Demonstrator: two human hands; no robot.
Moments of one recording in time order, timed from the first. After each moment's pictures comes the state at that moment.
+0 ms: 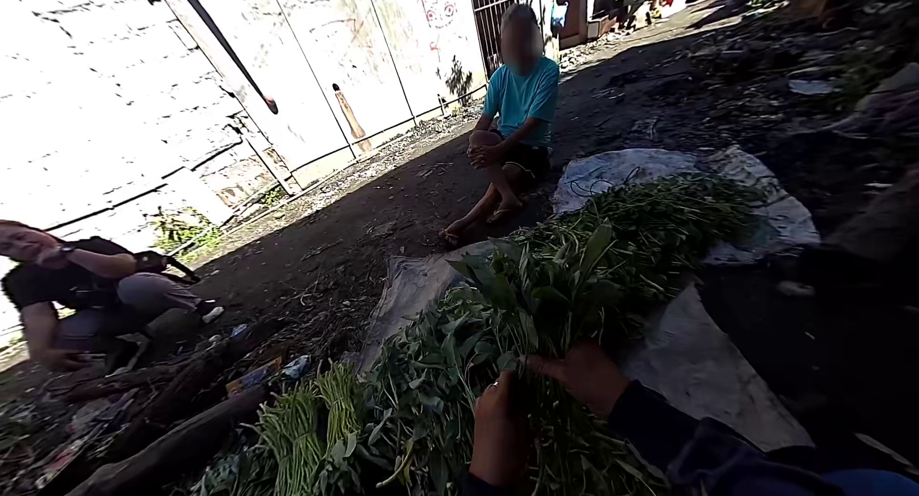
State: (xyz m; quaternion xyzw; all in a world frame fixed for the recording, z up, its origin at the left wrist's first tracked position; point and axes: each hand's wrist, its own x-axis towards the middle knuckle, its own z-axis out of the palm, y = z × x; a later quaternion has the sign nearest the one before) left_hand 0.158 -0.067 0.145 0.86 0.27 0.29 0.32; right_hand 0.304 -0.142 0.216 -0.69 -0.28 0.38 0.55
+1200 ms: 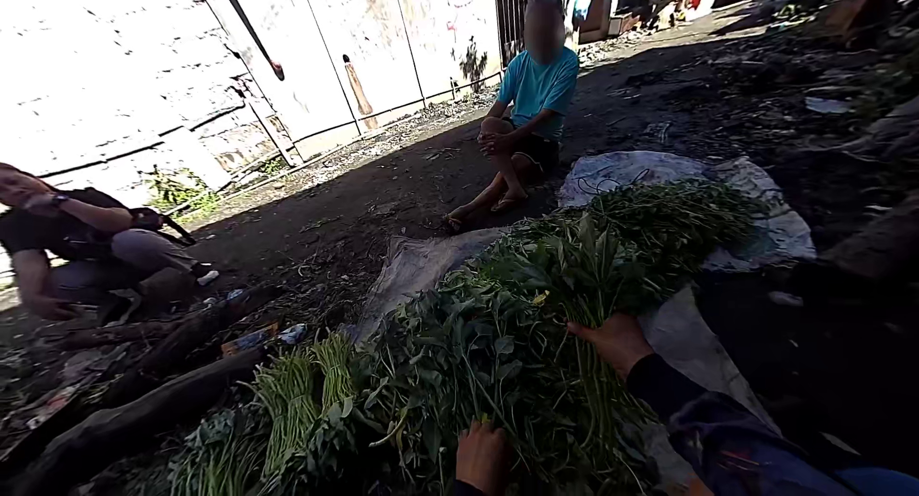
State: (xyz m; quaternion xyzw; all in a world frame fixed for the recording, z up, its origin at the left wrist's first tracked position) left_hand 0.106 -0.079 0.080 0.88 0.37 -0.18 0.23; right_hand 0.347 -0.145 0.185 -0.86 -0.16 0.28 0.40
